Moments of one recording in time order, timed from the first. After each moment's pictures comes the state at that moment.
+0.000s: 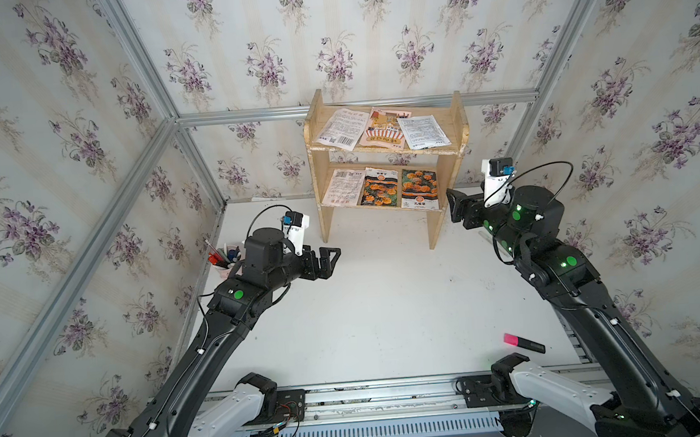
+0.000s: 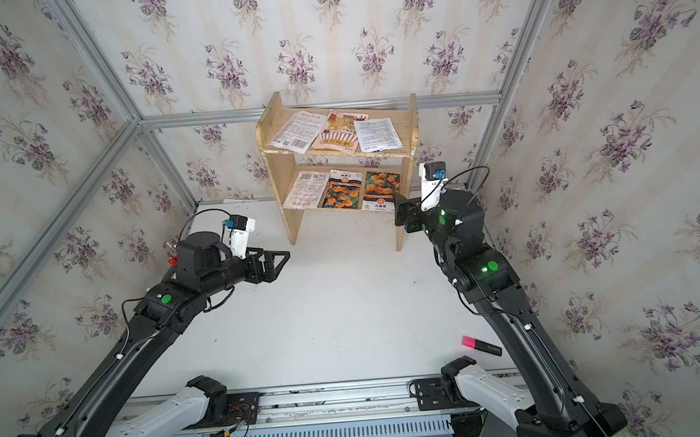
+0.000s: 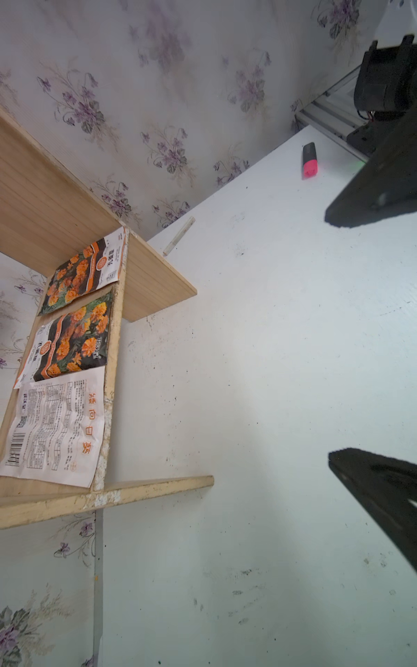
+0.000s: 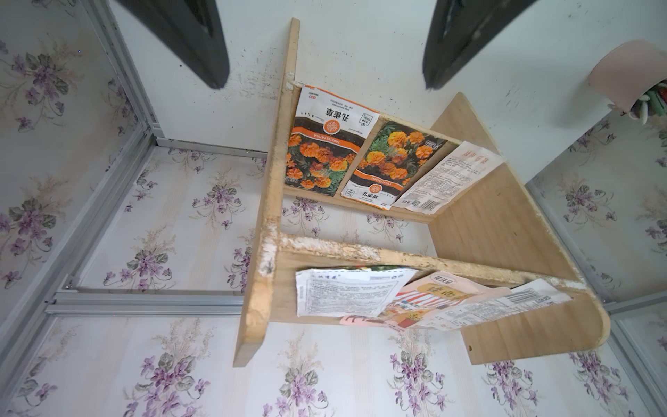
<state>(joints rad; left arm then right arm) -0.41 1.00 1.07 -0.55 0.27 -0.33 0.40 1.04 1.31 -0.45 0.16 0.04</state>
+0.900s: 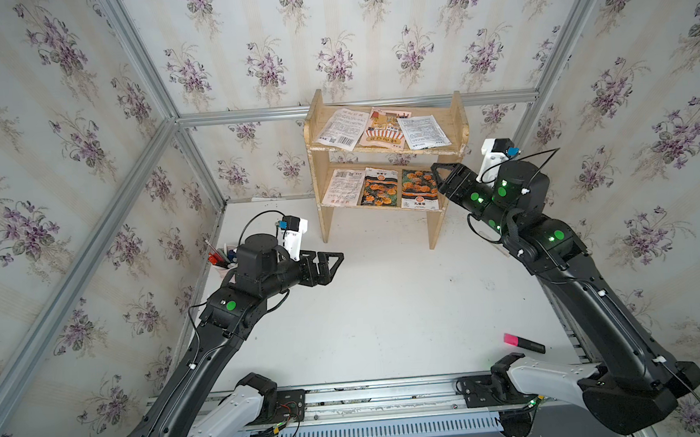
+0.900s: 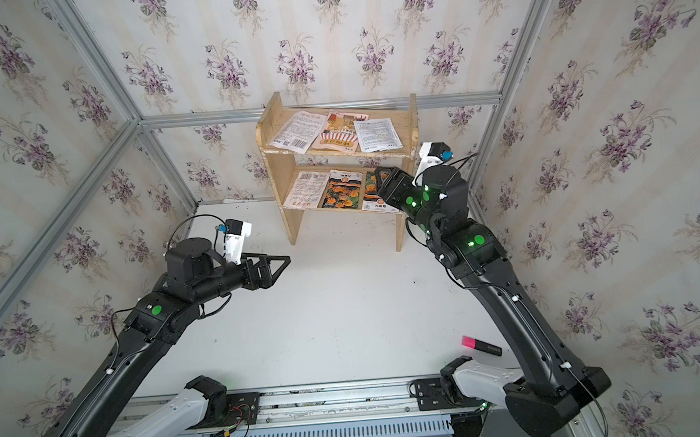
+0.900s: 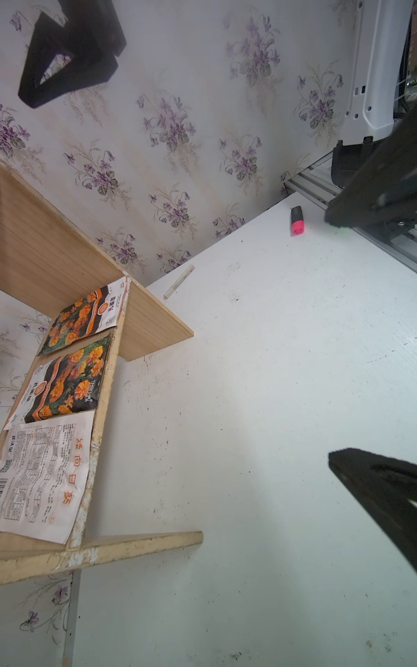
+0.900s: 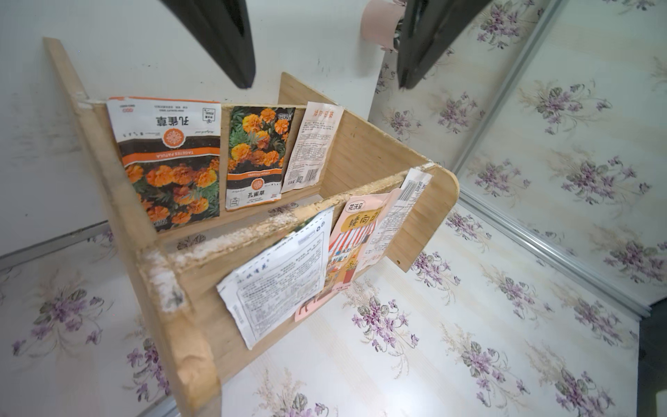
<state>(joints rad) -0.41 0.92 1.03 -0.54 0.38 -0.42 0.48 1.19 1.49 -0.43 0.07 0.82</state>
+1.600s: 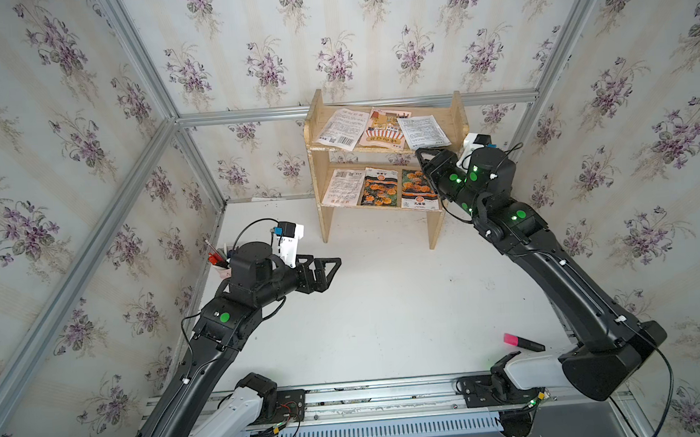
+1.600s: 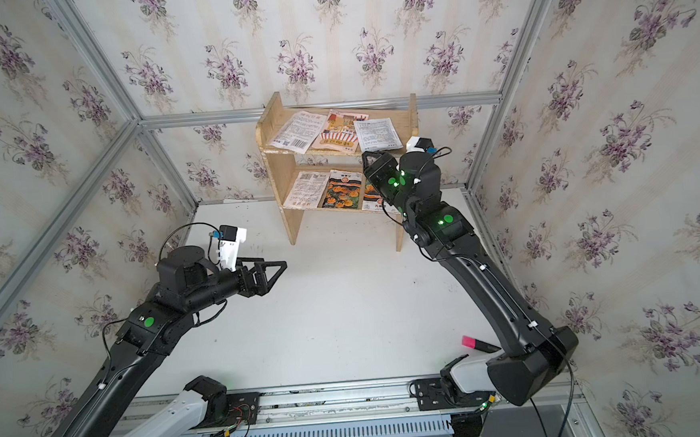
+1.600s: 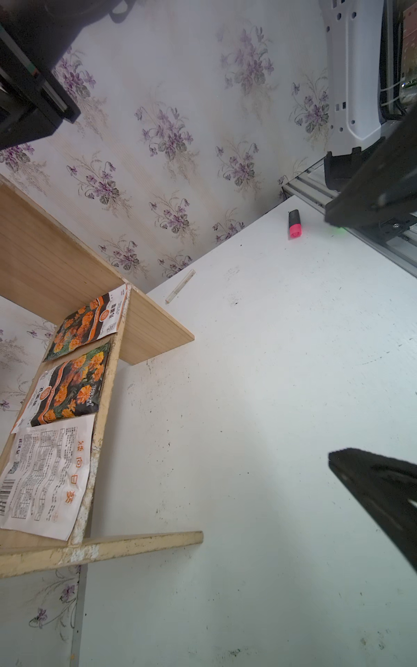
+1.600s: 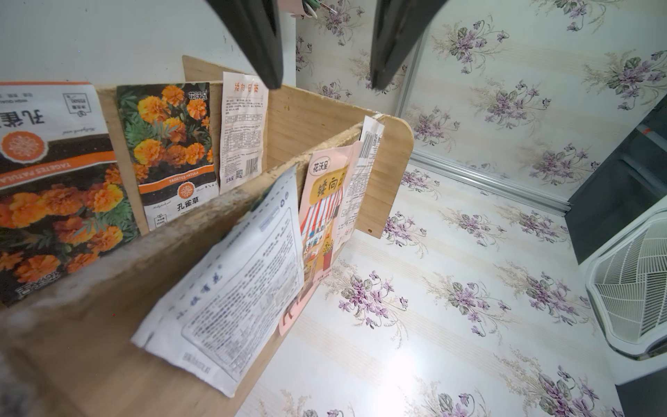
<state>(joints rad) -0.41 0.85 1.00 -0.56 0.37 -0.42 0.50 1.38 1.57 -0.27 0.06 1.12</state>
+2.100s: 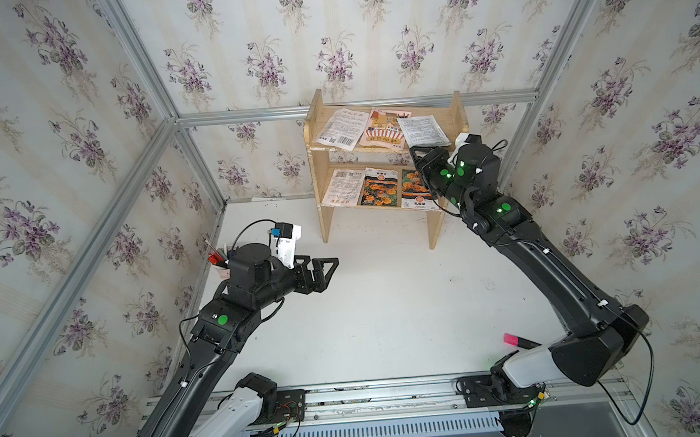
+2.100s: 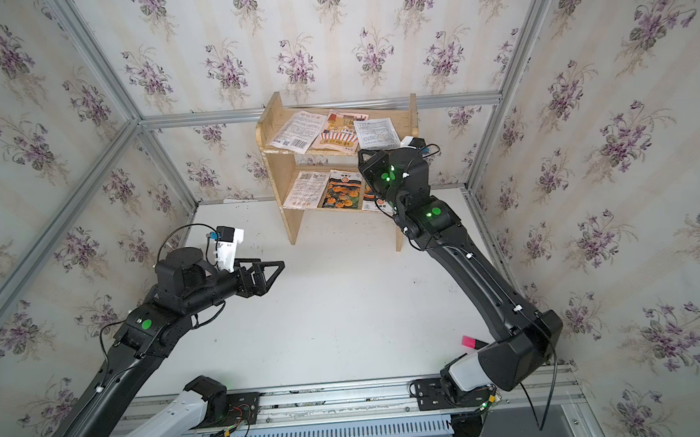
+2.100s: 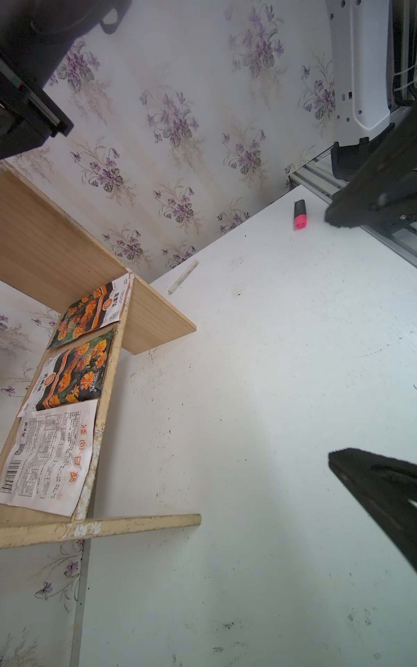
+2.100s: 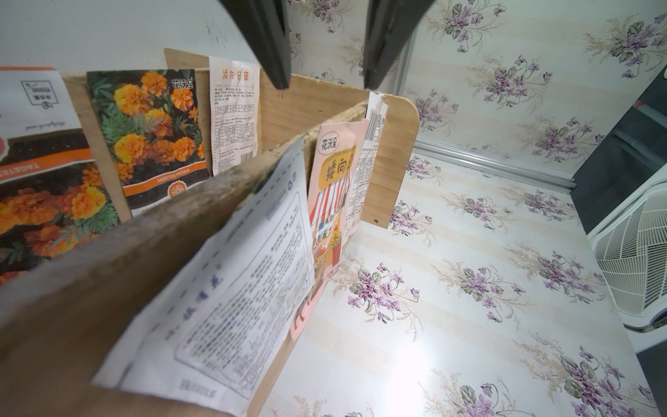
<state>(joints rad) -0.41 0.84 1.00 -0.57 0.33 -0.42 0.50 1.45 1.61 -0.25 0.09 1.17</state>
